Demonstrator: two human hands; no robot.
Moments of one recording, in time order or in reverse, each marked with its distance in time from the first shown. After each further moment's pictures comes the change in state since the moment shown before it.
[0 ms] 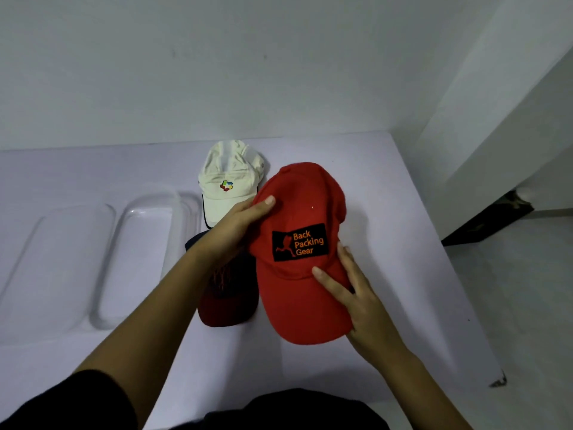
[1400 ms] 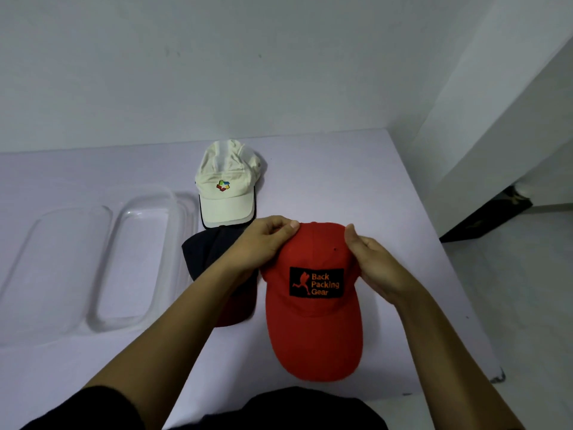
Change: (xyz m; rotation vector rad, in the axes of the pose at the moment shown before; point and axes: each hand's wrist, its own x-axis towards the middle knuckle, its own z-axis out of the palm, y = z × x) left_hand 0.004 -0.023 0.029 0.354 0.082 -0.068; right_hand 0.059 0.027 -0.038 0.862 -0.217 0.592
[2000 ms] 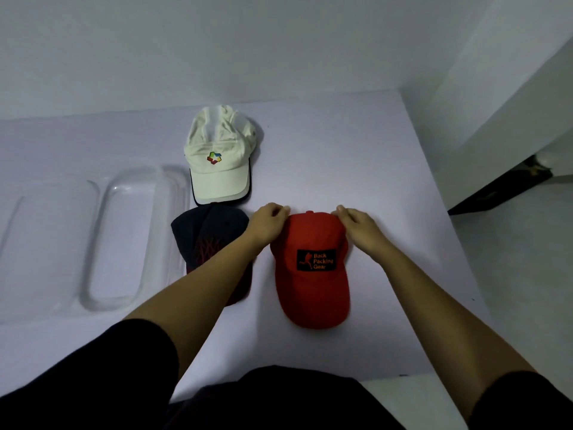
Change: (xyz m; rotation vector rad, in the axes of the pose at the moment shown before) left_hand 0.080 -0.067 0.022 0.390 0.171 -0.179; right_hand 0.079 0.059 -0.037 -0.376 0.251 0.093
